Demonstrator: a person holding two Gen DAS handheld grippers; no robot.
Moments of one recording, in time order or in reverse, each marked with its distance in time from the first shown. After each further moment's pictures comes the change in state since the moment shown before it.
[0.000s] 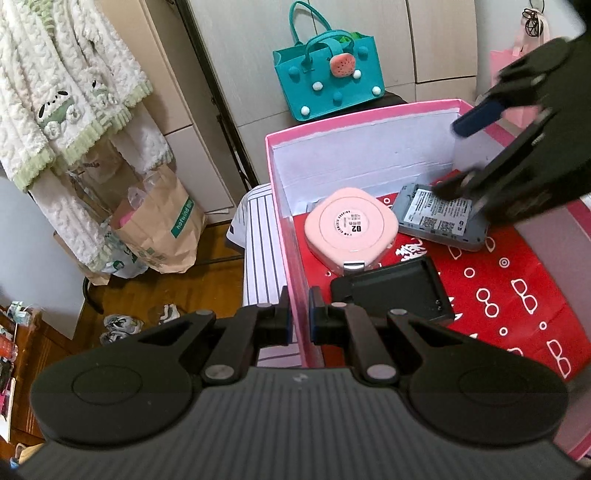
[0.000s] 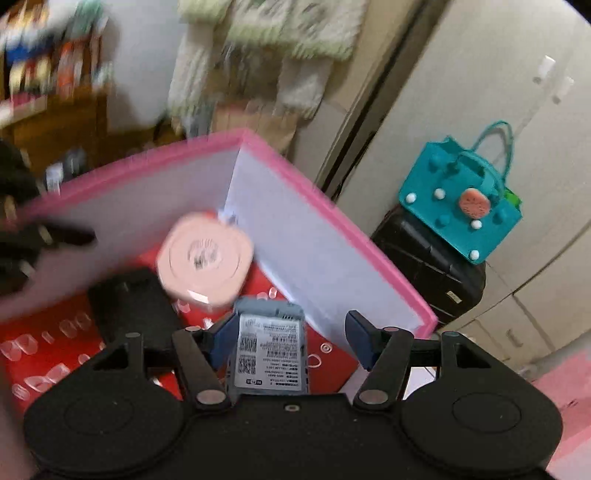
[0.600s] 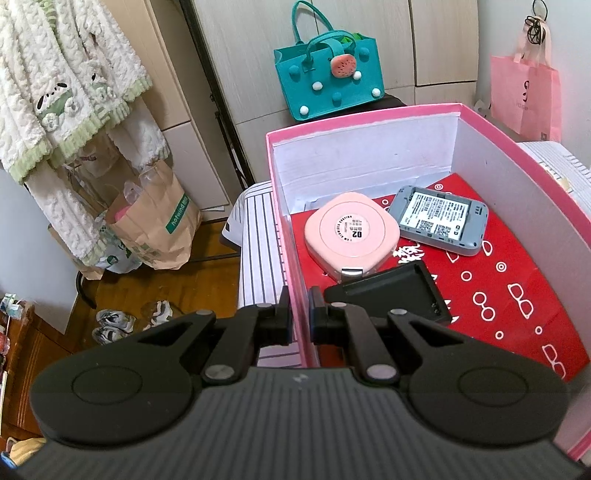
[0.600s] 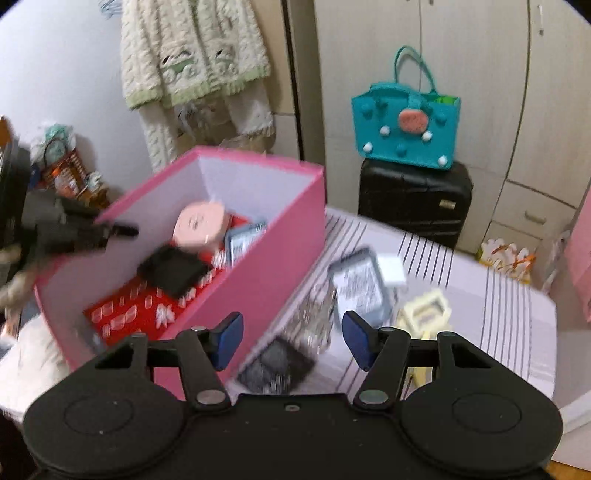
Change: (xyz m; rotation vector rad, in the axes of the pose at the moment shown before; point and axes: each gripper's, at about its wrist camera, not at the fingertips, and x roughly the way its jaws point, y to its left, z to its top) left arm 0.001 0.002 0.000 -0.026 0.000 -0.014; right arm -0.084 -0.050 -0.138 0.349 -0.026 0.139
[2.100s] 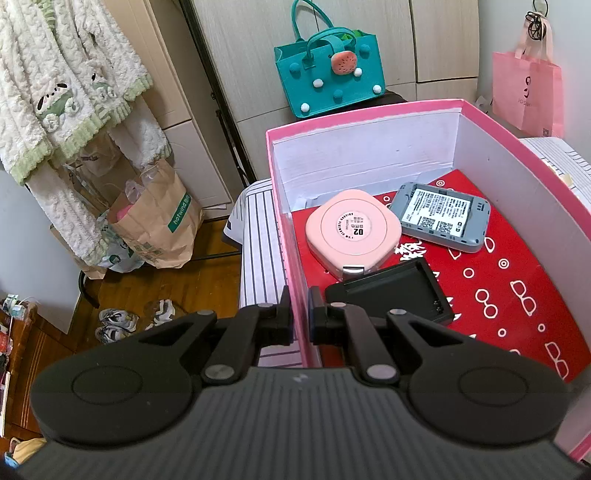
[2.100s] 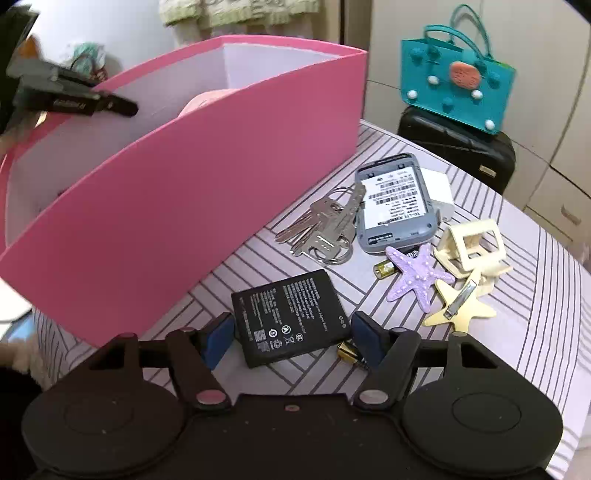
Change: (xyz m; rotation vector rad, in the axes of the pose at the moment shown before) left arm 0.001 -0.001 0.000 0.004 0.006 0.005; right arm 0.063 -0.005 -0.037 -0.179 0.150 0.048
